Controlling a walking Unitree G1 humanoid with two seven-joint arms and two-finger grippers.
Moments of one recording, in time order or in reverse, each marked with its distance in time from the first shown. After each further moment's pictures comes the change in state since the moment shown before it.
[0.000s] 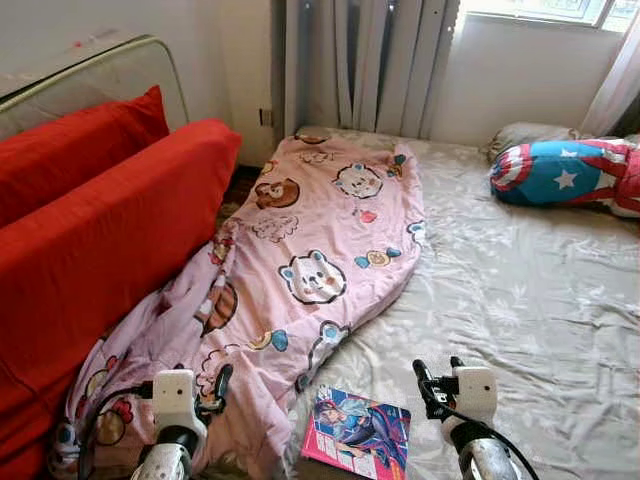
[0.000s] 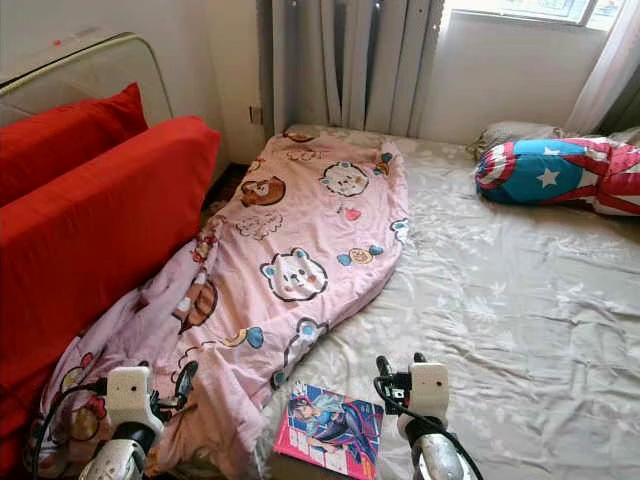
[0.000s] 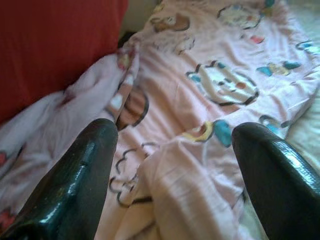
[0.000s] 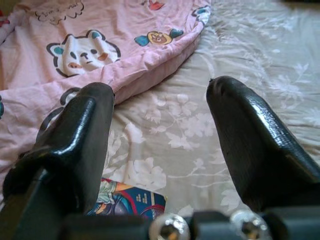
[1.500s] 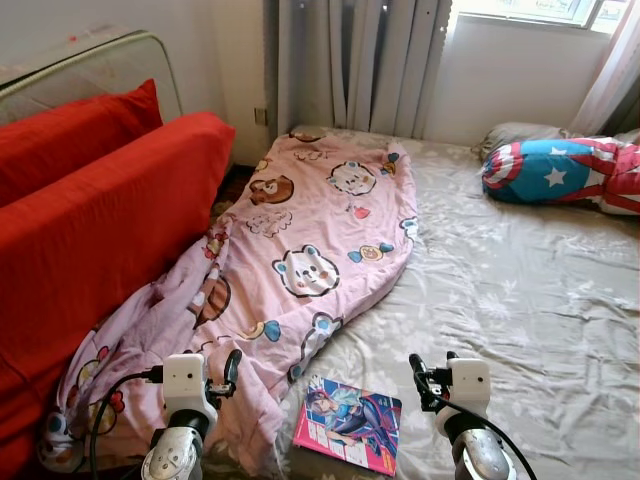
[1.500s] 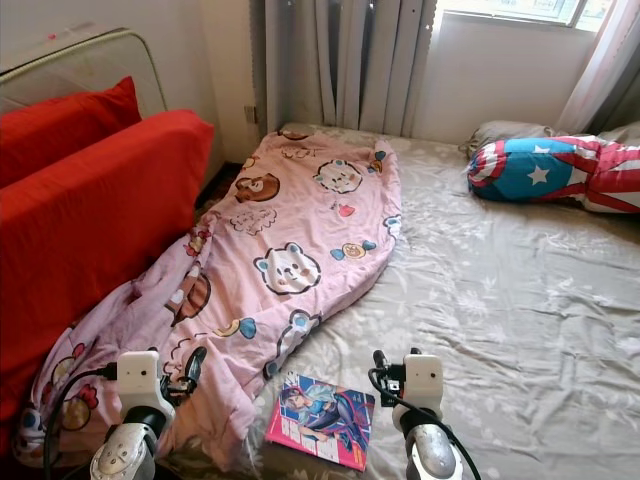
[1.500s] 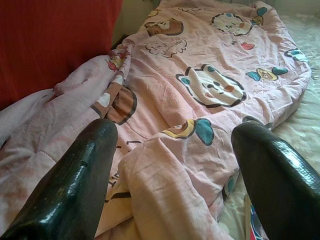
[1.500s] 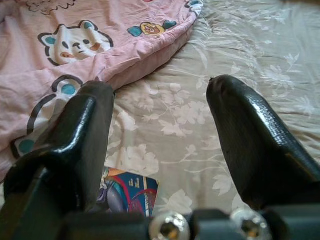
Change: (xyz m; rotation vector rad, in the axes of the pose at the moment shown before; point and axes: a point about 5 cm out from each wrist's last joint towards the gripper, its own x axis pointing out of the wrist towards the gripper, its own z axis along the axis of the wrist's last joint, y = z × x) left arm 0.009 -0.010 0.011 -0.026 0.008 0.021; right arm 0.008 0.007 0.003 -0.001 0.029 -0.012
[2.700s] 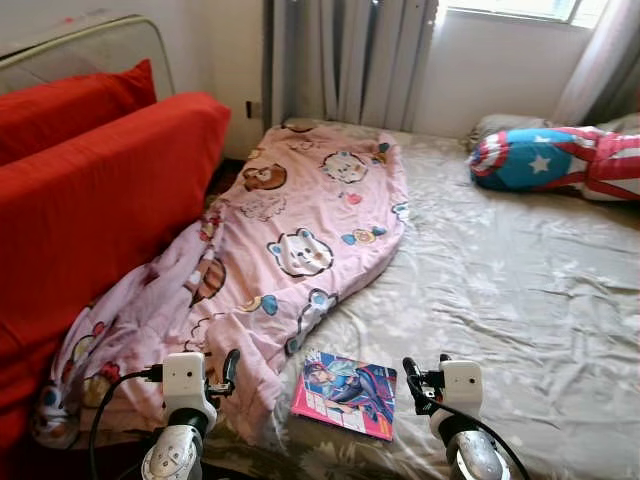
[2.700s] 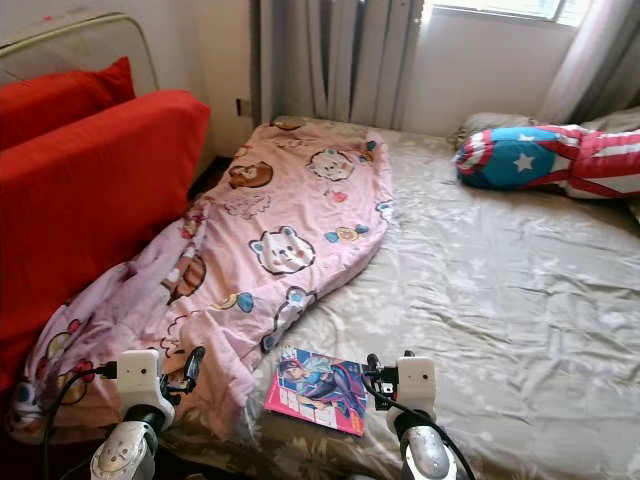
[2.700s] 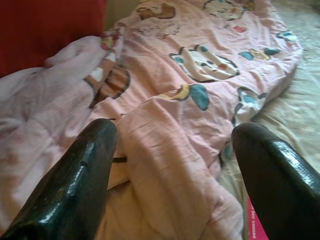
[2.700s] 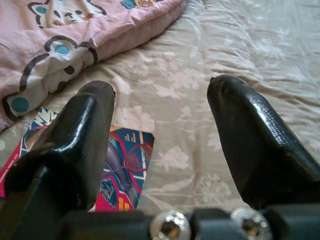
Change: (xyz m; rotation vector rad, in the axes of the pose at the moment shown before) left arm 0.002 0.002 0.001 0.014 0.011 0.013; right arm 0.001 0.008 -0.004 -0.015 0.021 0.019
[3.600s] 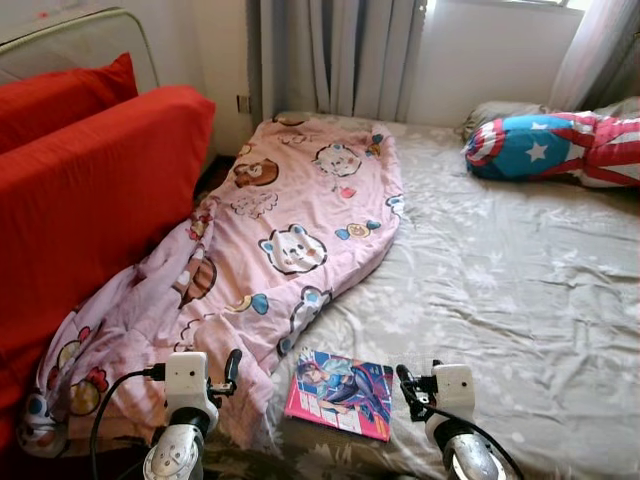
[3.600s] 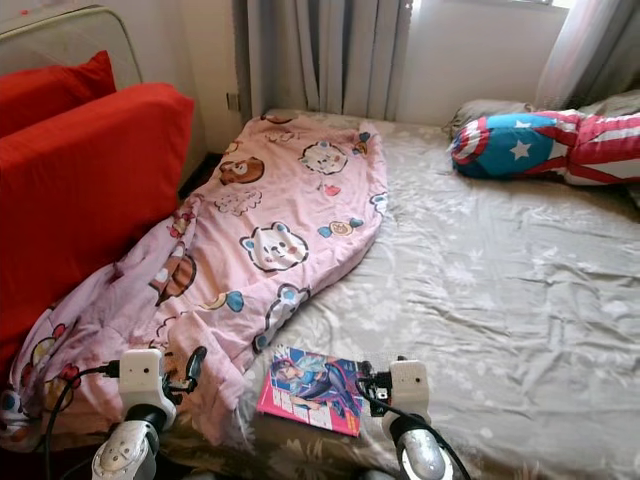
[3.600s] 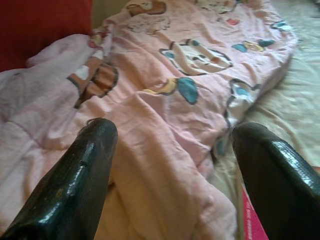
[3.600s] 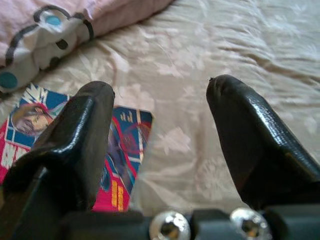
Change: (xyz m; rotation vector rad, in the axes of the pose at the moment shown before) left arm 0.000 -0.004 0.000 0.004 0.001 -0.013; right arm -0.002 0.002 -0.009 -0.016 0.051 0.027
